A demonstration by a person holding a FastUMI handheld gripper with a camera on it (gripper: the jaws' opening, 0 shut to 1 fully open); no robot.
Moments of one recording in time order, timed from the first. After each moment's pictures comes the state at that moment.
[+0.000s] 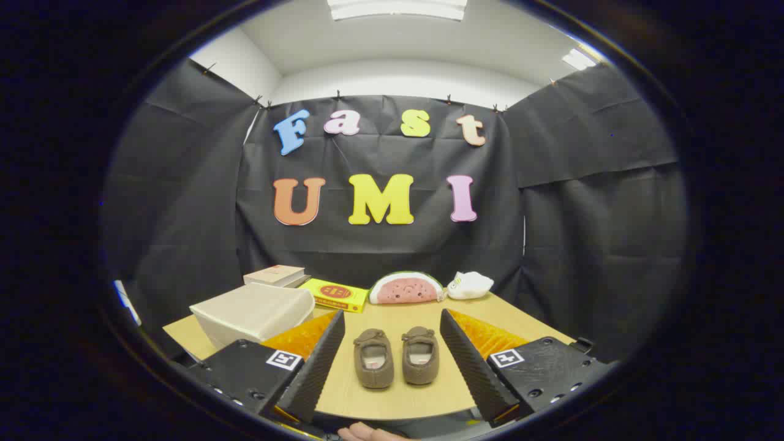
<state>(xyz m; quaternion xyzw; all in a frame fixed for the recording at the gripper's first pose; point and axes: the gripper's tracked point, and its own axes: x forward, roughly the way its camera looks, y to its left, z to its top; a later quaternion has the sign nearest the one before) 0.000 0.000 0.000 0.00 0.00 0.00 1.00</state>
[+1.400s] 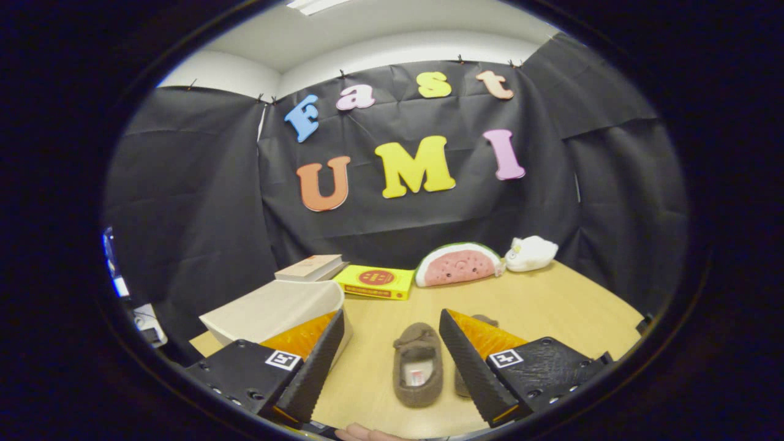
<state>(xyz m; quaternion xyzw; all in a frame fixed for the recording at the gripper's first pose) 0.124 0.053 -0.049 0.09 0.09 0.14 0.98</state>
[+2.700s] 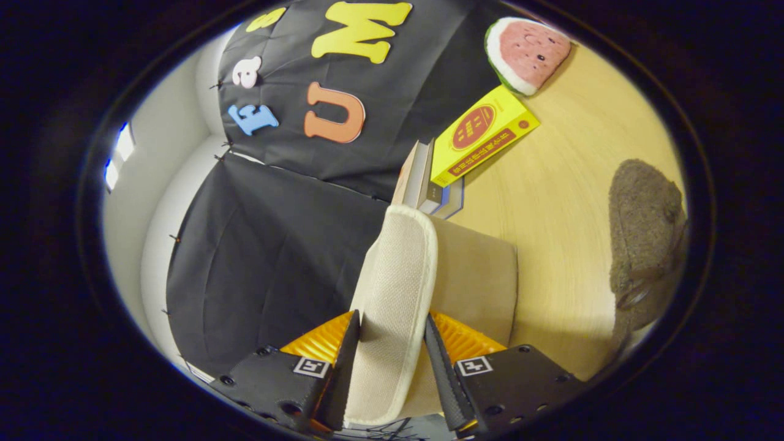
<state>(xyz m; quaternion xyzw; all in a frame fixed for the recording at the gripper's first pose) 0.204 0.211 -0.116 0.42 0.39 0.40 0.71</state>
